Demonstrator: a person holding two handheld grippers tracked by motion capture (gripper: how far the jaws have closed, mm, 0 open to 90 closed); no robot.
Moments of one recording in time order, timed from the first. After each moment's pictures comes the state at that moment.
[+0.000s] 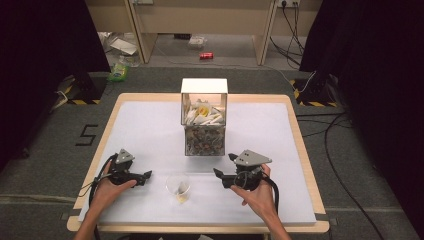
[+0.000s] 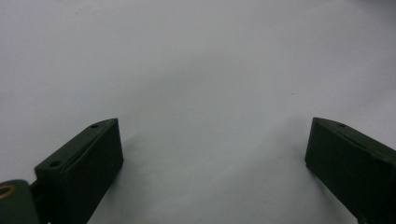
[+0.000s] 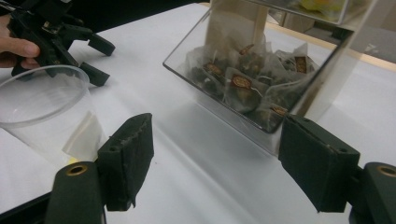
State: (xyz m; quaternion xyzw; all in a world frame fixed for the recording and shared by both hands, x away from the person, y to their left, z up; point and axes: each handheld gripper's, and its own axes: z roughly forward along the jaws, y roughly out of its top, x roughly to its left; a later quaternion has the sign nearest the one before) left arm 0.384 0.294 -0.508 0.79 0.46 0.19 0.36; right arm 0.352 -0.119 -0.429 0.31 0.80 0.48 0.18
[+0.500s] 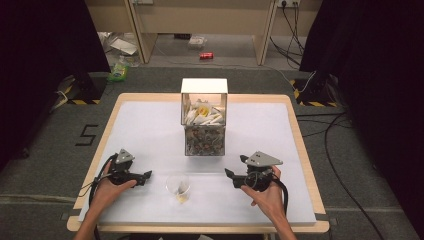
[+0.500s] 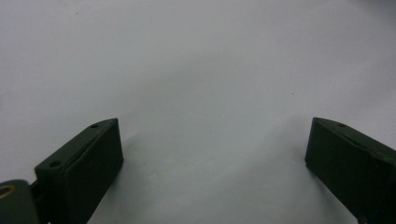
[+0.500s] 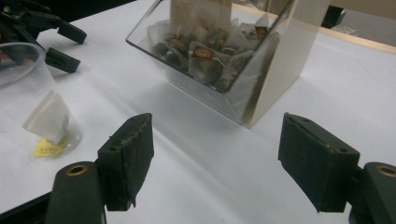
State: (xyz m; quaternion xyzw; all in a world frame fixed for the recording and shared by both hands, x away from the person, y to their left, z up) left arm 0.384 0.294 -0.507 0.79 0.46 0.19 0.36; right arm 0.355 -0.148 -0.441 0.34 0.80 0.46 0.19
